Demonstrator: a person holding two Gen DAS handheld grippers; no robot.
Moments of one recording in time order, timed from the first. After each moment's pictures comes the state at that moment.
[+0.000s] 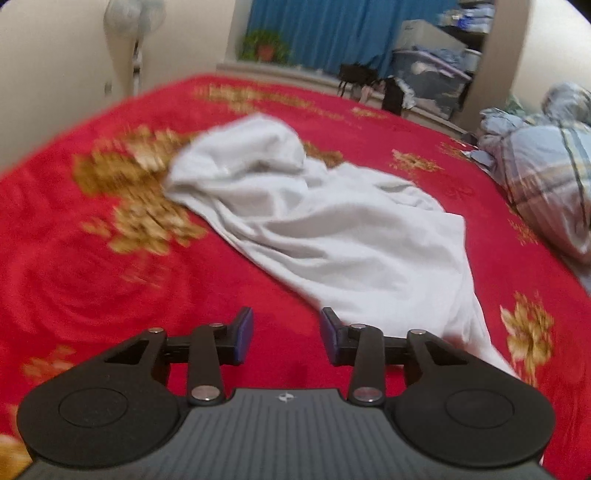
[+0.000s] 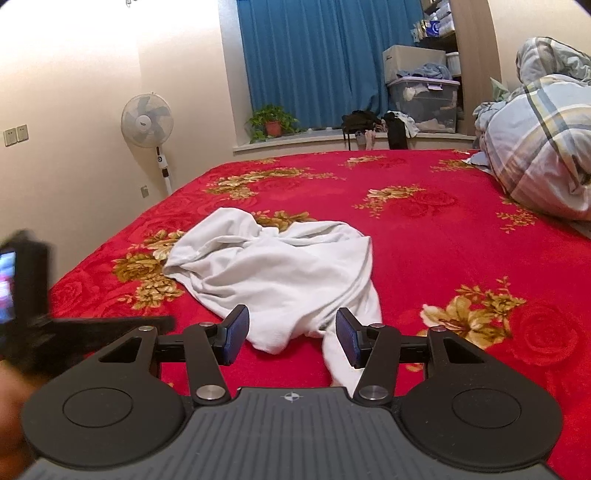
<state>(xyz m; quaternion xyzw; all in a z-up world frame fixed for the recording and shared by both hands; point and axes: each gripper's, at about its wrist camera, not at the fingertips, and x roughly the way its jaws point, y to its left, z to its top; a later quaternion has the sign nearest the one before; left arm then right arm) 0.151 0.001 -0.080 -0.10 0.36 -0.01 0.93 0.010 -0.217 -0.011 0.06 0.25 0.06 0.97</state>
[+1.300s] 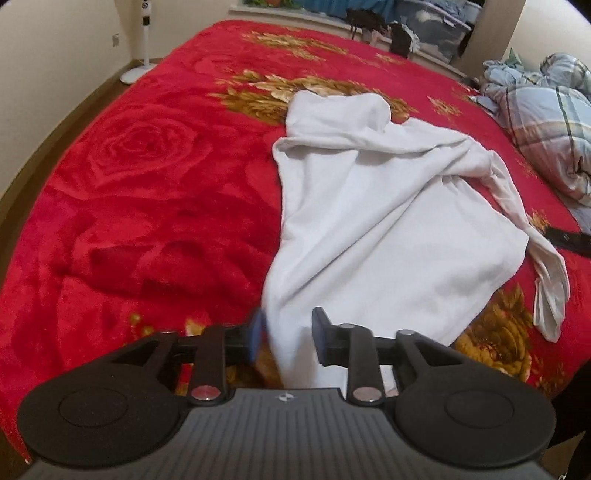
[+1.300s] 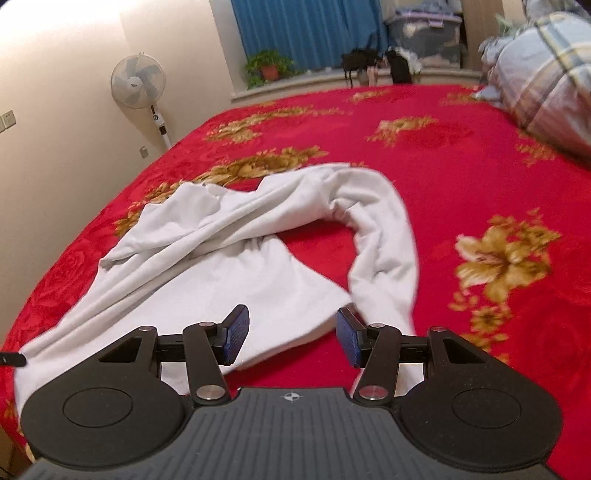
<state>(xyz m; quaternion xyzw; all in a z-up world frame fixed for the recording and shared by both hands) 0.023 0.277 -0.051 -0.05 0.46 -0.05 0.89 0.055 -0.183 -0.051 0.10 0.35 0.08 0.93</state>
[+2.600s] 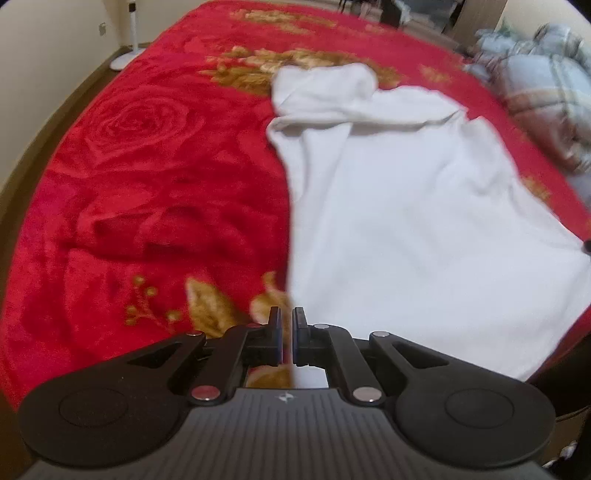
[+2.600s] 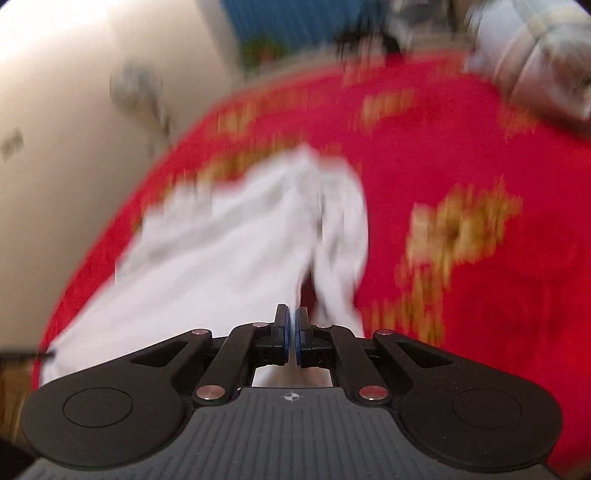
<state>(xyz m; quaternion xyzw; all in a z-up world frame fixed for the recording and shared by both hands) 0.002 0.264 -0.050 -0.02 0.49 -0.05 0.87 -0.004 -0.269 -0.021 0.12 0.43 0.11 0.89</state>
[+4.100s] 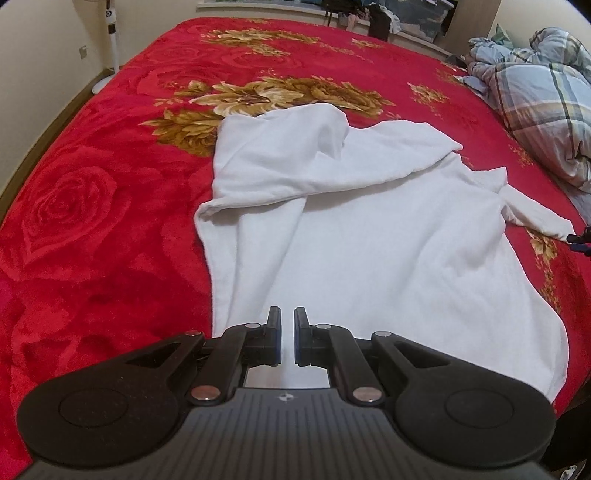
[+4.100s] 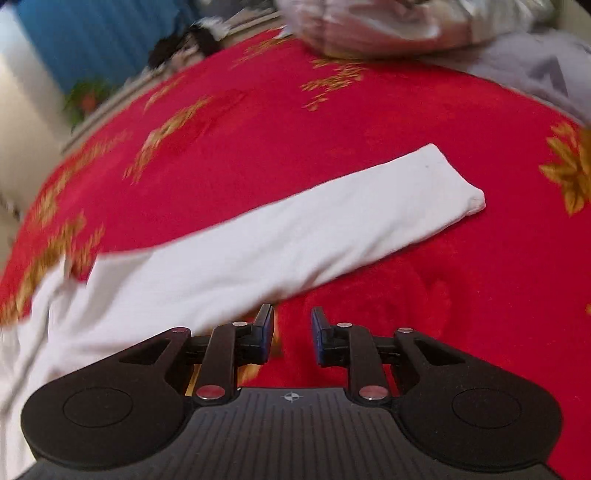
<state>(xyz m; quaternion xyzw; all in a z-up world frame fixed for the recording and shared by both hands) 0.113 0.192 -0.044 -0.02 0.47 -0.07 0.88 0.143 -0.492 -0.092 0.26 0.39 -0.14 0.87</state>
